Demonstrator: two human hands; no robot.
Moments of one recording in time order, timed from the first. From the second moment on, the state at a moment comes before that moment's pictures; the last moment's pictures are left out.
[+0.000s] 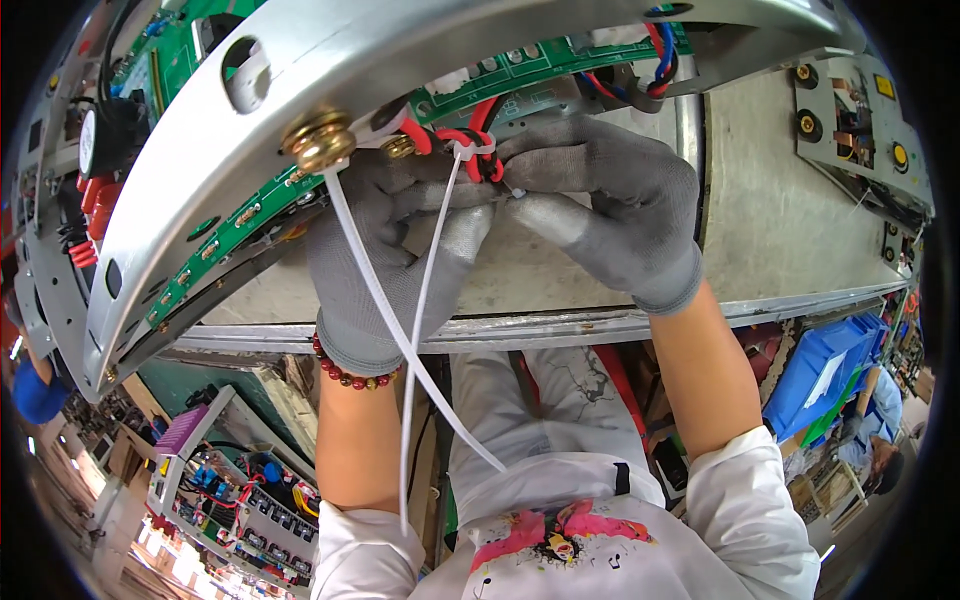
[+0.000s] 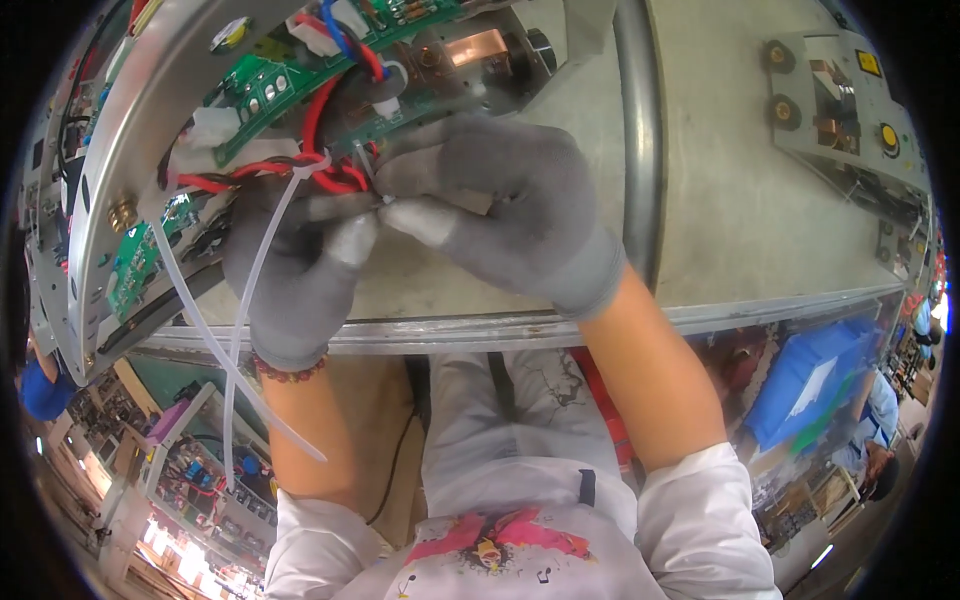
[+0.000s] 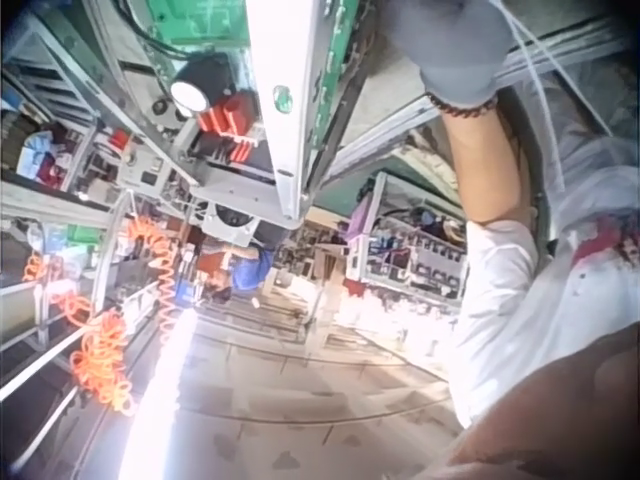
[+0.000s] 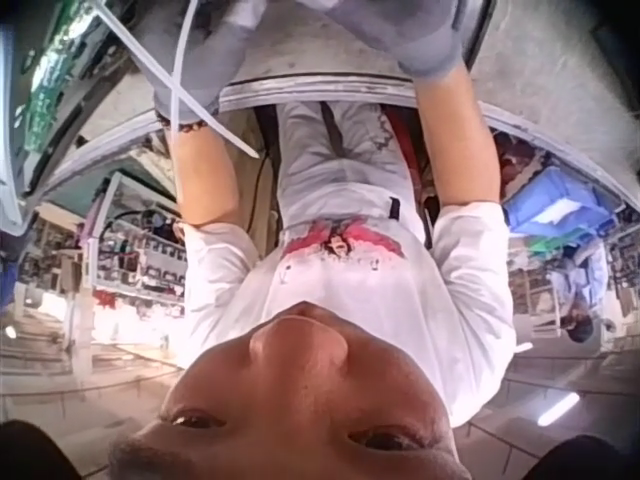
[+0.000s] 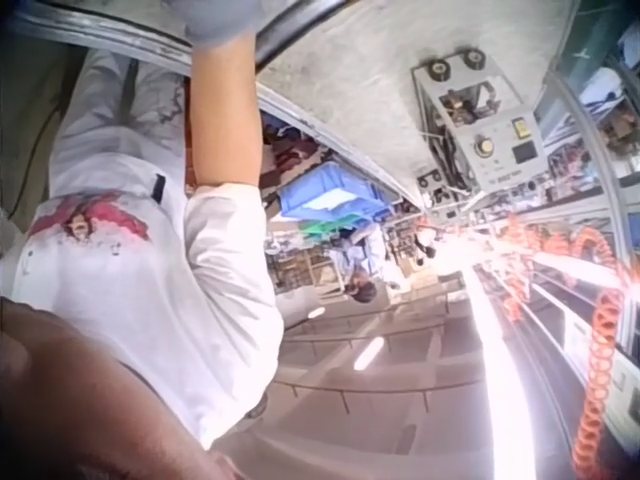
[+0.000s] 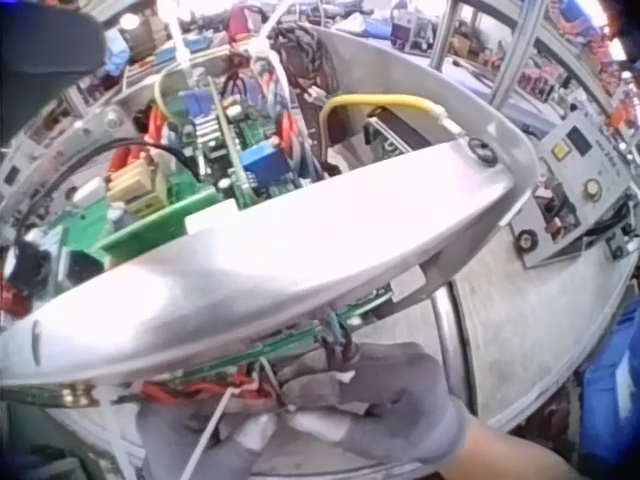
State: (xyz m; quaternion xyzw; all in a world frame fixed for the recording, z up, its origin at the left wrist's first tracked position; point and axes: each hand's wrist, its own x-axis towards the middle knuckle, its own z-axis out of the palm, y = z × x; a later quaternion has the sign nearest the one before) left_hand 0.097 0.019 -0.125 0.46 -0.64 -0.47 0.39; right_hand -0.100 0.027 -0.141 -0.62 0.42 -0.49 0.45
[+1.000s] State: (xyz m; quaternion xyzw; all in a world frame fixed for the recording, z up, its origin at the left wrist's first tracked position) left_hand 0.067 0.063 -0.115 0.57 -0.45 -0.46 0.51; right_hand -0.078 0.045 -0.134 -0.66 0.50 -0.48 0.29
